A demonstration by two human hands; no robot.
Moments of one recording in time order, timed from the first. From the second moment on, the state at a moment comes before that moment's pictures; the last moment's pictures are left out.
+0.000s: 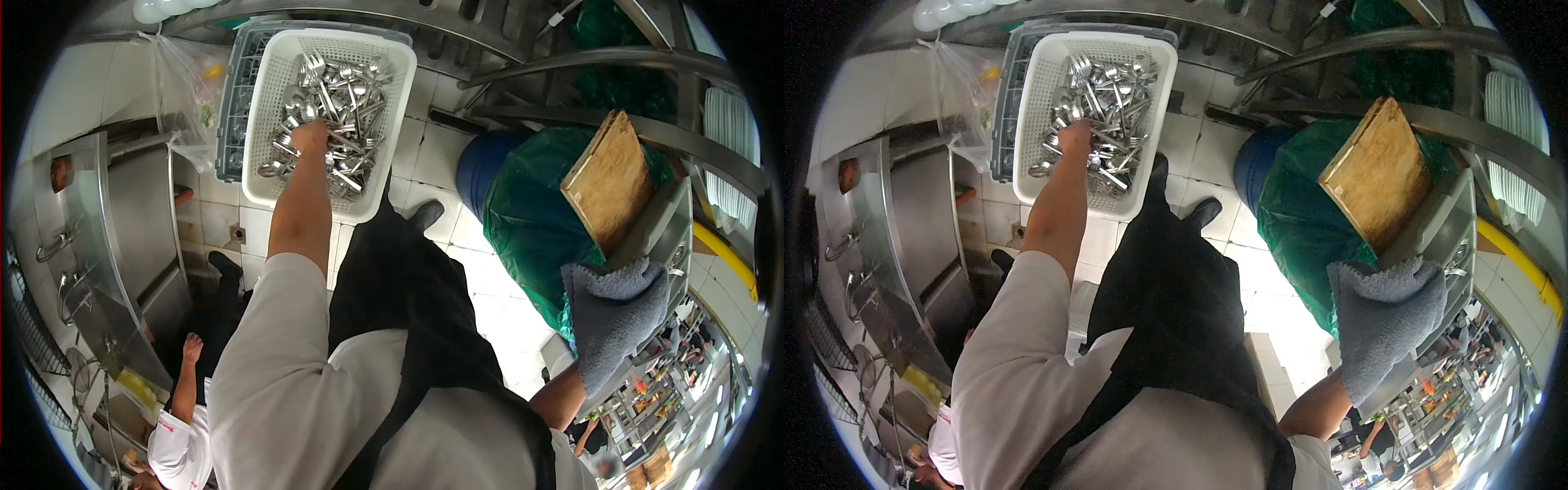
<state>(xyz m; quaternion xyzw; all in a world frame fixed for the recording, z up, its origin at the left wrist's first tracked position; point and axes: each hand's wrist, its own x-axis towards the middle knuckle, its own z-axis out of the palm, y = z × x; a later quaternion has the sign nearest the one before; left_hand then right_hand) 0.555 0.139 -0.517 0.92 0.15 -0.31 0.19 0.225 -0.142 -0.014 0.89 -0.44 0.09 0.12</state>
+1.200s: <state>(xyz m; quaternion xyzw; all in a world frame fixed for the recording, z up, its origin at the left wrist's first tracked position) 0.538 0.161 -0.470 0.86 0.10 -0.07 0.50 0.222 -0.142 -0.012 0.89 -0.43 0.09 0.12</state>
